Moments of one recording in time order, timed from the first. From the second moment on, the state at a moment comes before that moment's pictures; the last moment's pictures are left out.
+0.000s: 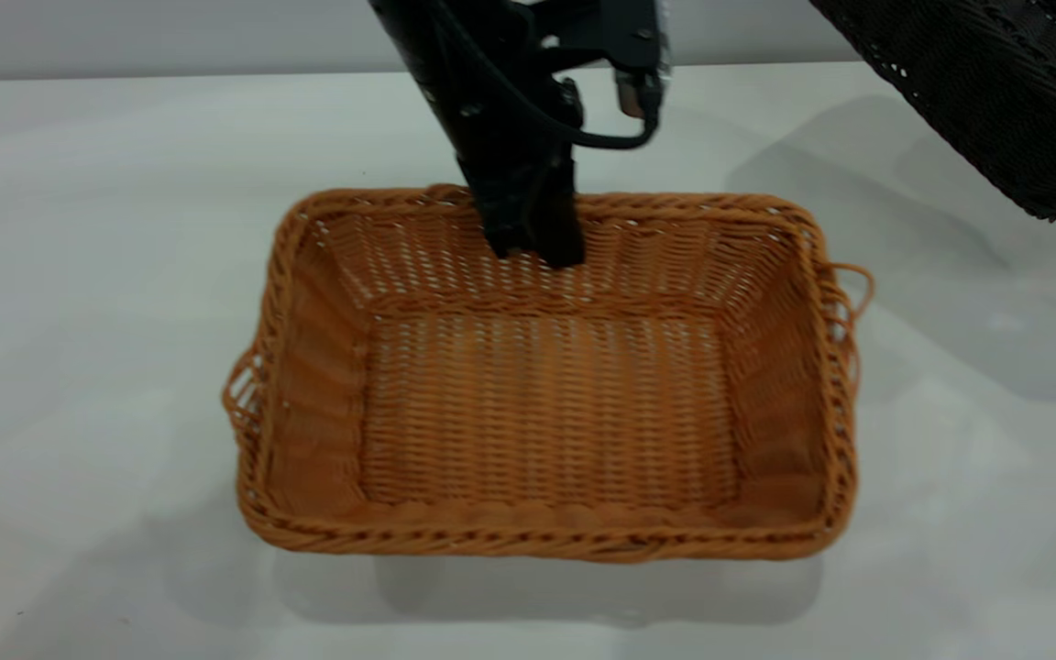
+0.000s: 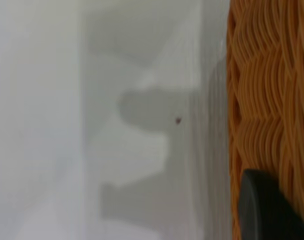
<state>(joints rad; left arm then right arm) -0.60 2.34 -1.62 -0.44 0.59 1.32 -0.65 2.13 -1.03 1.36 1.02 -1.01</state>
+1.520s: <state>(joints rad) -0.17 2.08 -1.62 -0.49 0.62 0.85 -0.01 1.96 -1.04 0.93 0.96 -0.51</state>
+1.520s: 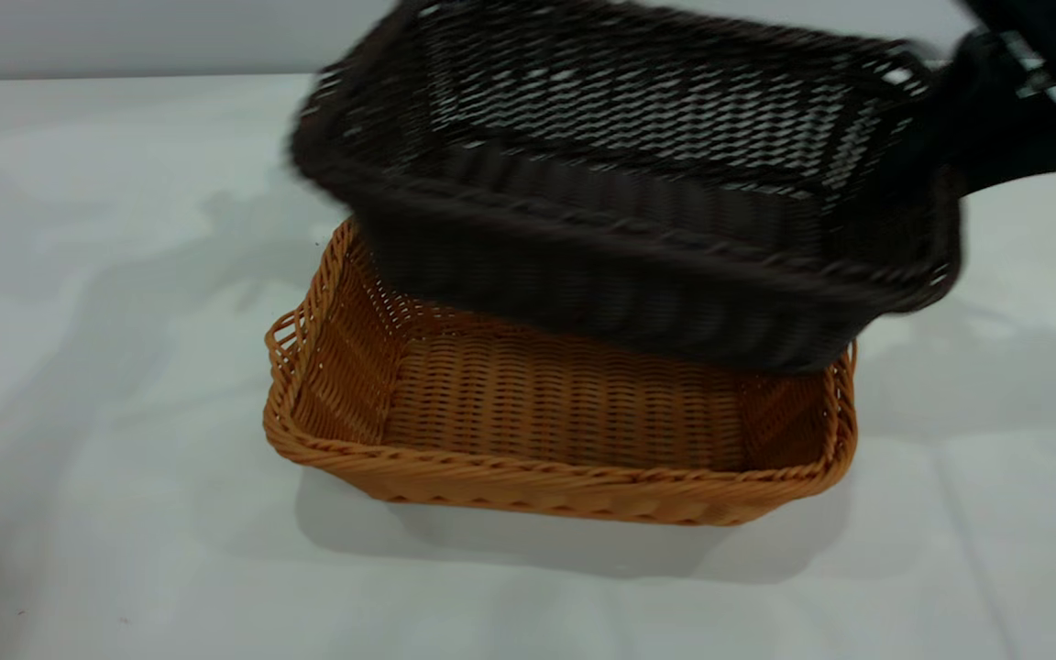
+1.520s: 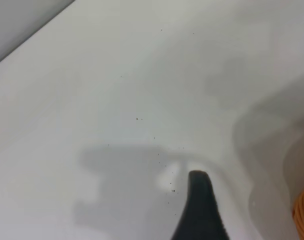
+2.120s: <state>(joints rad) -0.17 2.08 -1.62 -0.49 0.63 0.85 0.15 1.96 -1.04 0.77 0.83 -0.35</state>
